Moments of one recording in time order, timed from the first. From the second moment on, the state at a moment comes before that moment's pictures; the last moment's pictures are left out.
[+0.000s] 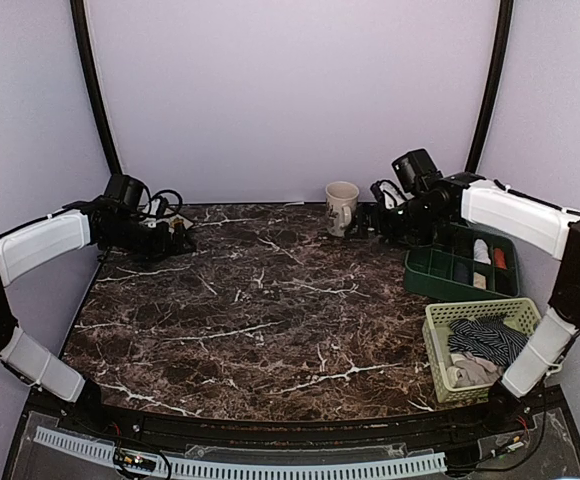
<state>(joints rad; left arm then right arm) -0.24 1.43 1.08 -0.57 0.28 -0.33 0.52 1.65 1.39 -0.65 -0.26 0.46</state>
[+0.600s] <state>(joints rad) -0.24 1.47 1.13 -0.57 0.29 -0.35 0.28 1.16 1.20 -1.17 -0.04 0.92</state>
